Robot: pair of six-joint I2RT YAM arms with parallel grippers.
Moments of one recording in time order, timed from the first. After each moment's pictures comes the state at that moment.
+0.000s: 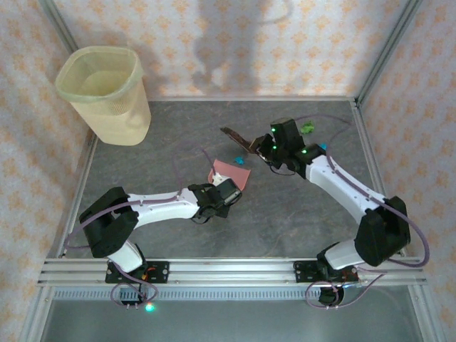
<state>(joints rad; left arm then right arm) -0.93 1.60 0.92 -0.53 -0.34 -0.65 0.50 1.44 1.15 -0.46 -0.13 1.03</state>
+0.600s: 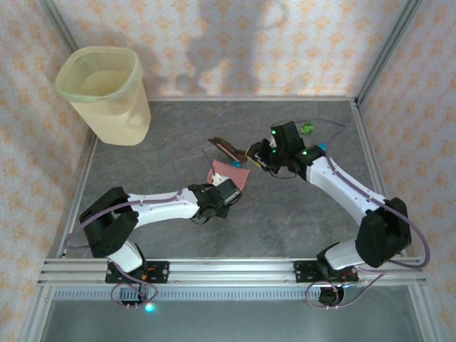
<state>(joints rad) -0.93 1.60 0.92 -0.54 -0.34 -0.66 0.50 1.38 1.10 -0.49 -0.31 1.04</state>
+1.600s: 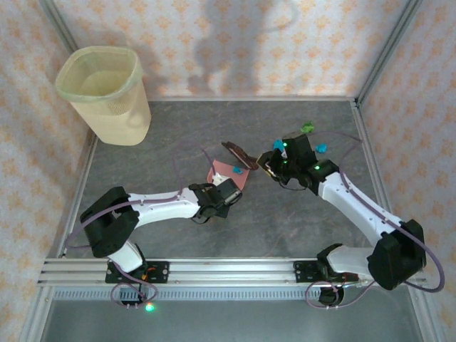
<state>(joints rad) -0.93 1.61 0.93 -0.55 -0.34 -0.66 0.48 1.24 0.97 -0.50 -0.26 1.10</state>
